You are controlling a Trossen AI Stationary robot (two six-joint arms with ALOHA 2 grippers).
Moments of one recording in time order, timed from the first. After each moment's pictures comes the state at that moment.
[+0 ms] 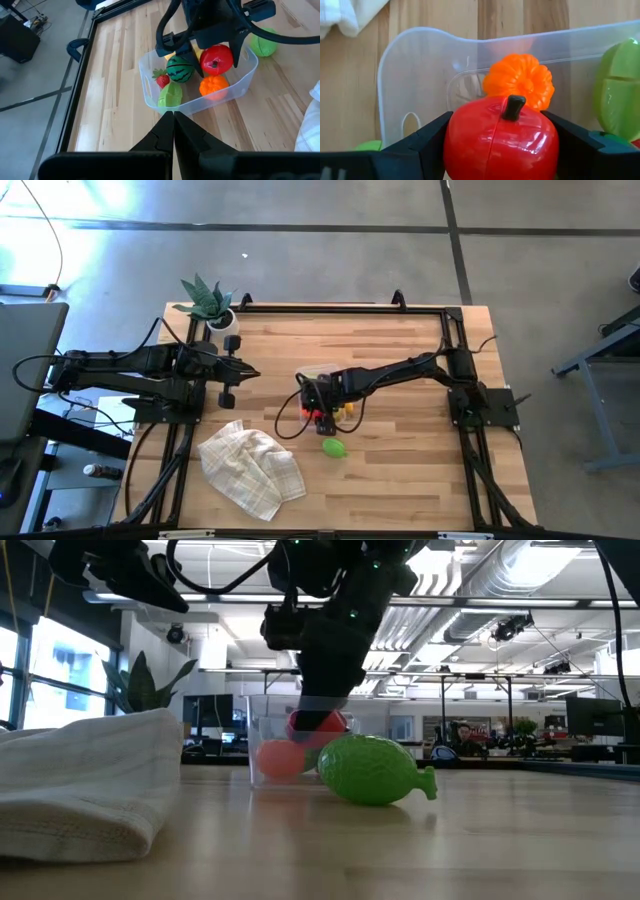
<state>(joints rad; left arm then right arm) 0.16 0.70 0.68 -0.55 -0.12 0.37 0.06 2.08 1.55 -0.60 -0.03 0.05</state>
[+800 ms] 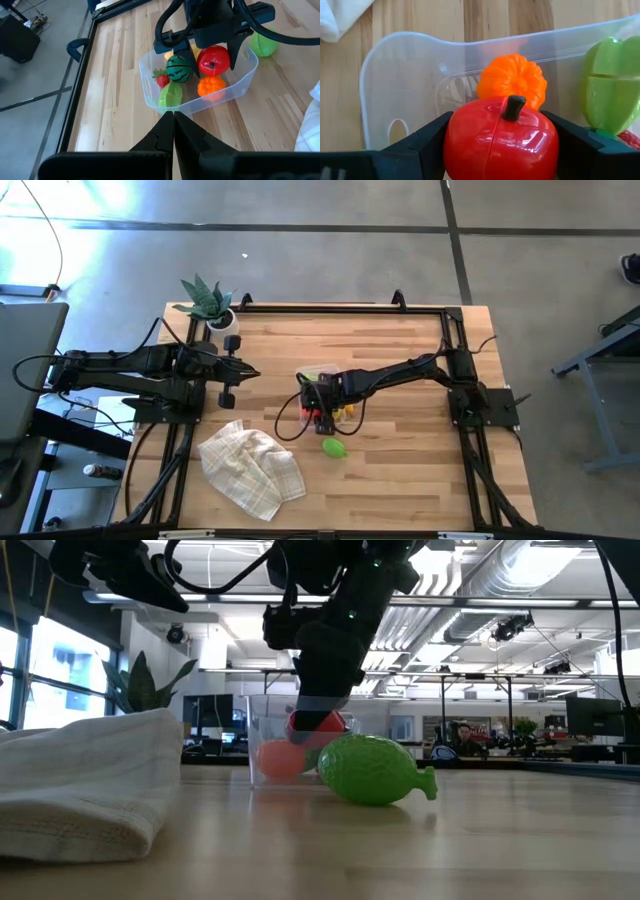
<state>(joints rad) 0.16 0.70 0.68 -0.55 -0.12 0.37 0.07 2.08 1.55 -0.60 0.04 0.07</state>
